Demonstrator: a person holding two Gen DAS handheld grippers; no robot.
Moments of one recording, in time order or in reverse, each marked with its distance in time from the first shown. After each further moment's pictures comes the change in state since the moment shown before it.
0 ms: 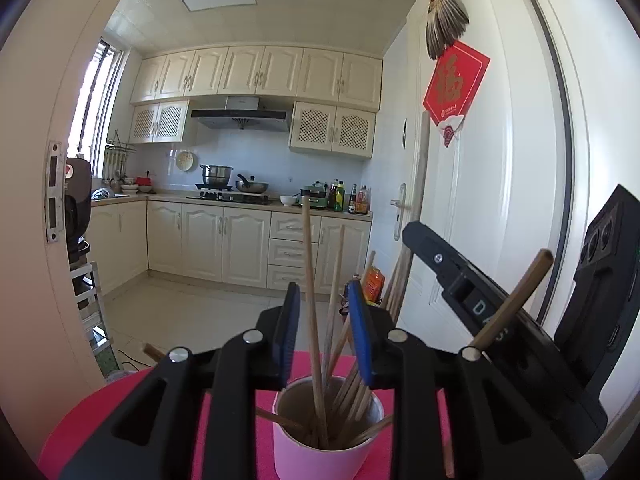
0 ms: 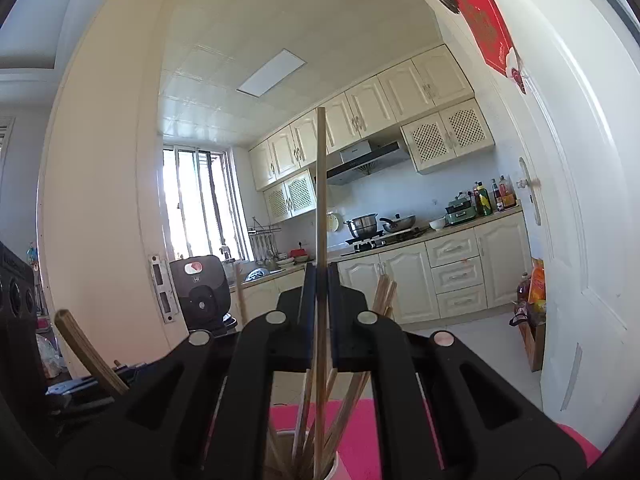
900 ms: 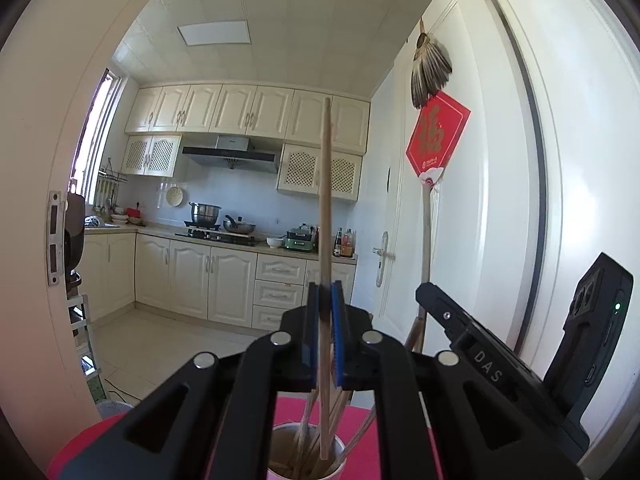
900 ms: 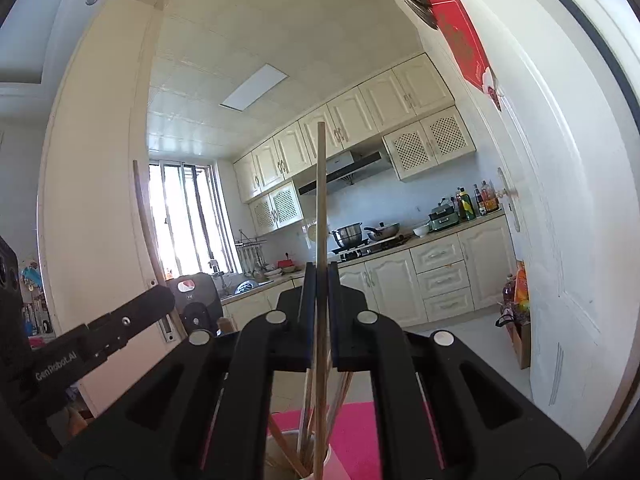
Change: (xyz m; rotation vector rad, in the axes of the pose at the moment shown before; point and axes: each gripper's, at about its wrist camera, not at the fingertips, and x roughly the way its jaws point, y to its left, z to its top) left arm -0.026 -0.018 0.043 -0.016 -0.145 -0.044; right arm -0.023 -0.015 0.027 0.051 -0.061 -0.062
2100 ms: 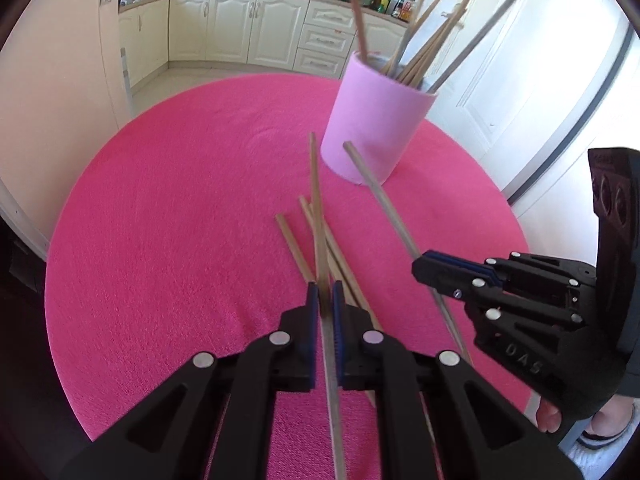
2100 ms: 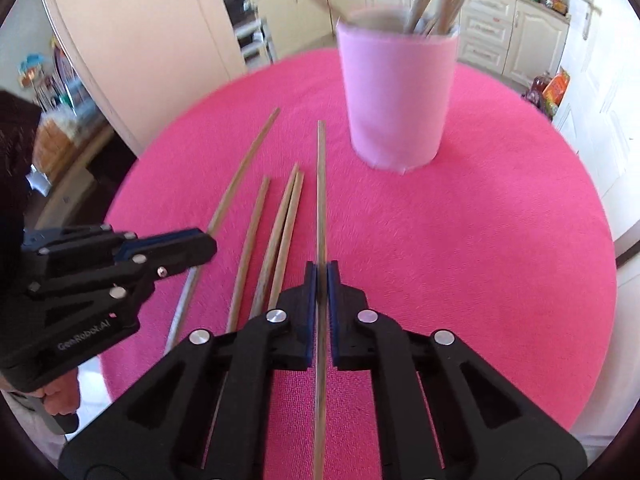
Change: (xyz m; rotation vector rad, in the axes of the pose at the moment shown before) left arm -0.085 0.061 -0.135 -0.181 0.935 0.093; right arm -0.051 0.084 -0.120 -0.155 1.133 0.048
